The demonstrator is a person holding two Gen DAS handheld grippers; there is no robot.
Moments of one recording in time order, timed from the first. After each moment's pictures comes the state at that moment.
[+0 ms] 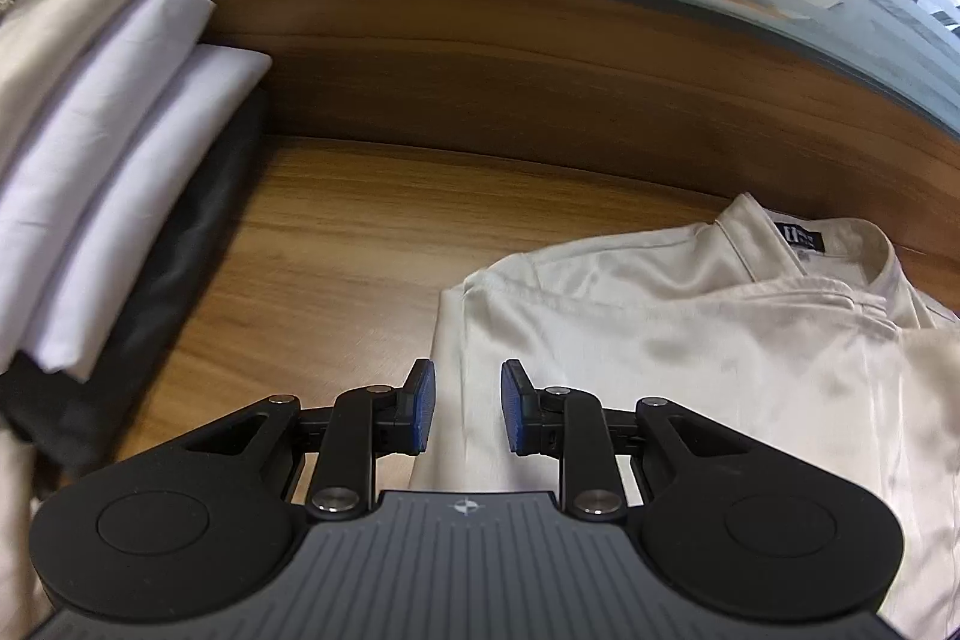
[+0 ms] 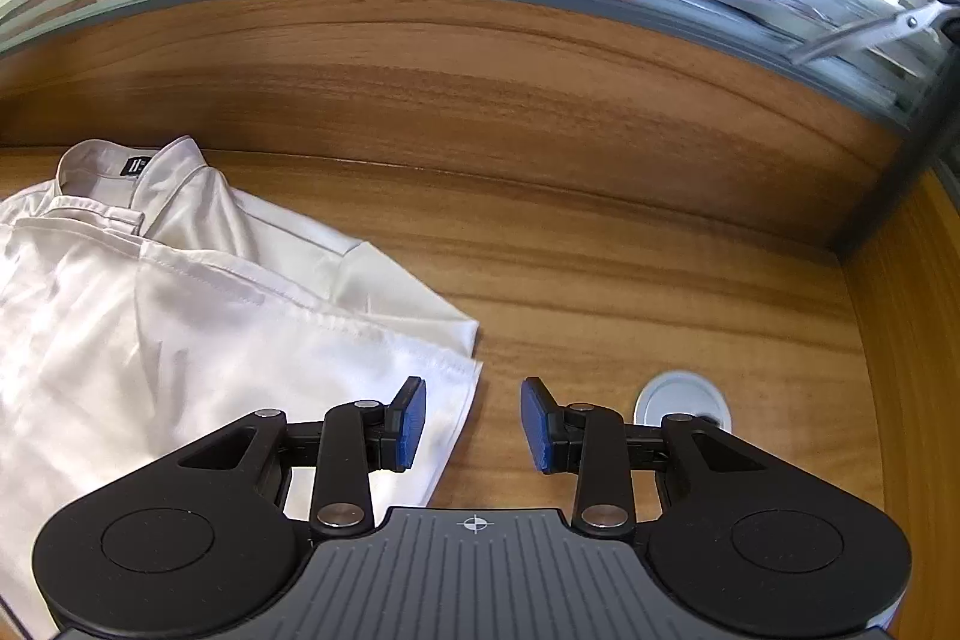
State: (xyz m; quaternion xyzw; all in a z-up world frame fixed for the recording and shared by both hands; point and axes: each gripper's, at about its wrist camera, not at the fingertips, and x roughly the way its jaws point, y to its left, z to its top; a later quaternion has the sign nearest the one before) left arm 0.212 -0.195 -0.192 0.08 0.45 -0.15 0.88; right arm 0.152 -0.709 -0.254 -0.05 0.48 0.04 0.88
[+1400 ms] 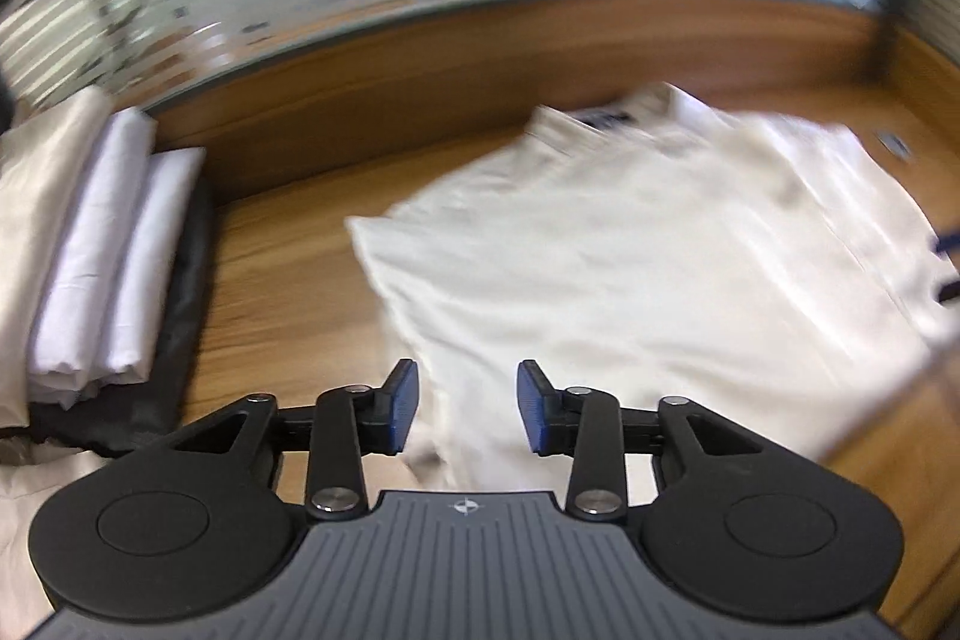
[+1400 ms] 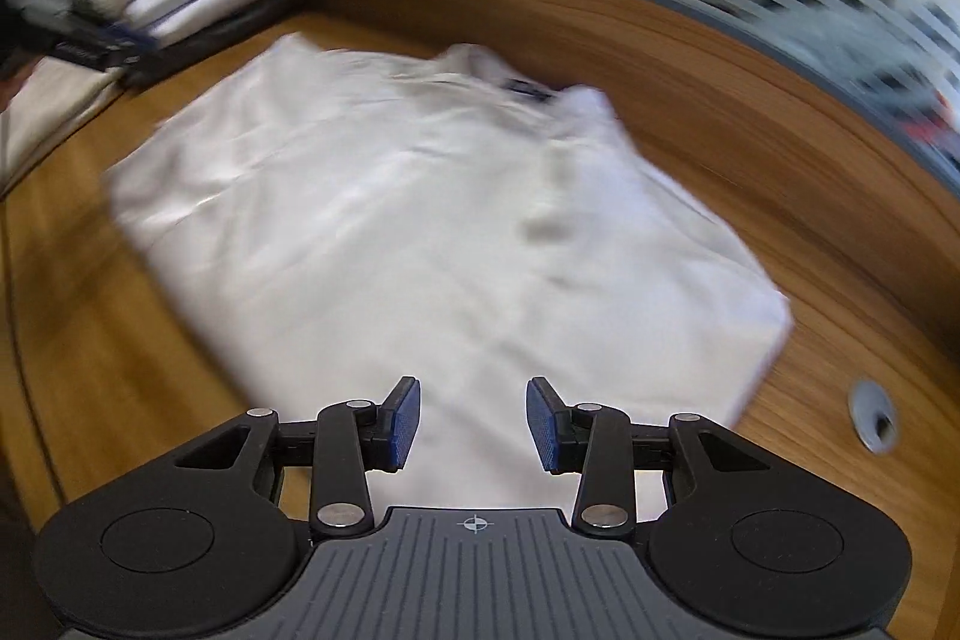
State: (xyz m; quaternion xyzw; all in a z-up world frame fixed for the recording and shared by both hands) left arm 0.055 -0.152 -0.149 0.23 0.36 -0.31 0.85; right arm -0.015 -0.584 -0.243 -0.19 0.42 0.29 0.84
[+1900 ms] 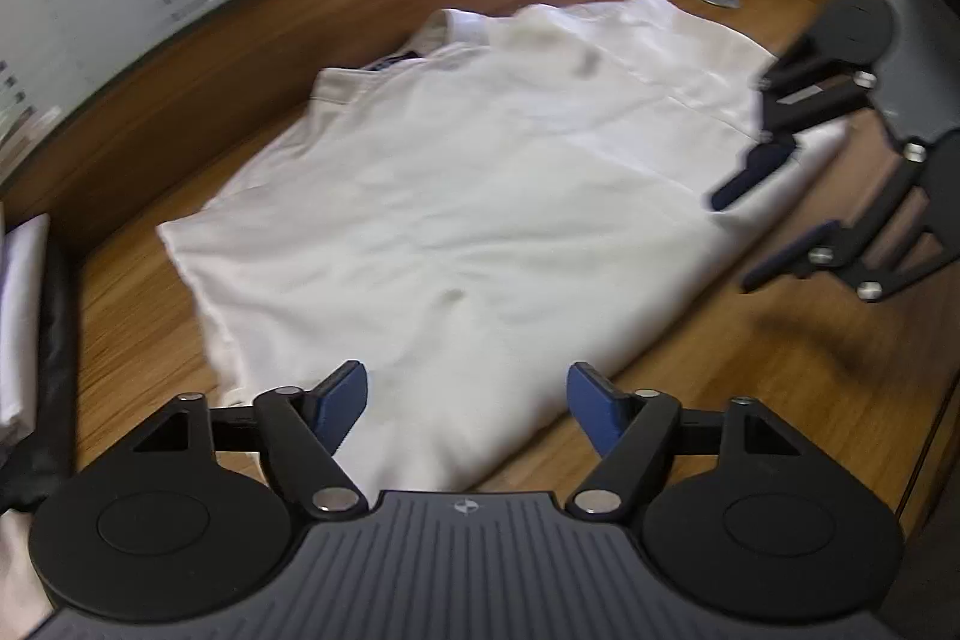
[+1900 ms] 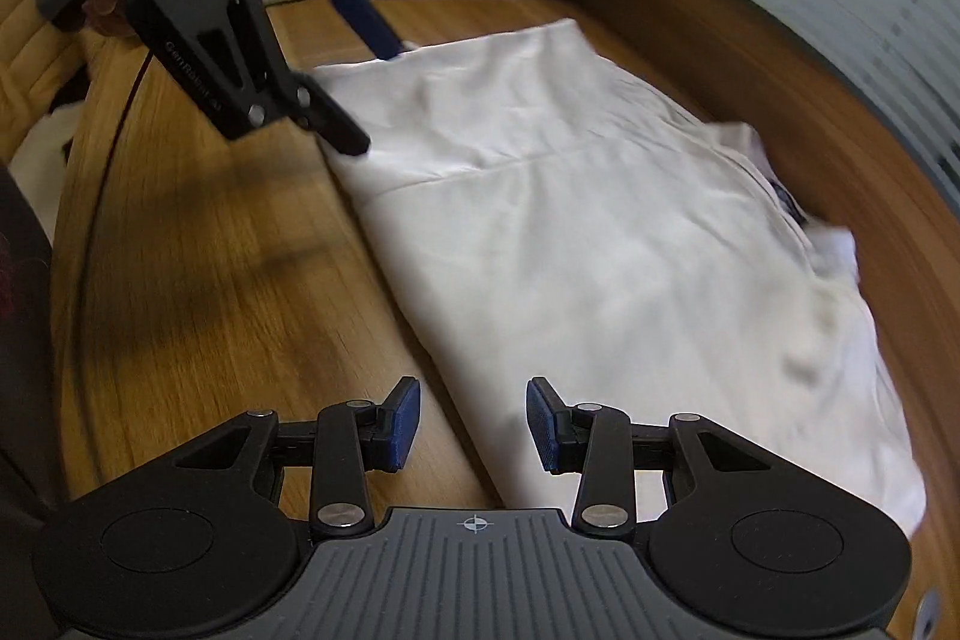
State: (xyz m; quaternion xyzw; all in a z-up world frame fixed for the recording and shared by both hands) left arm -0.020 -0.179 -0.198 0.32 0.33 -0.42 0.78; right arm -0.064 -0.476 -0.279 -0.31 0.36 0.41 0.77
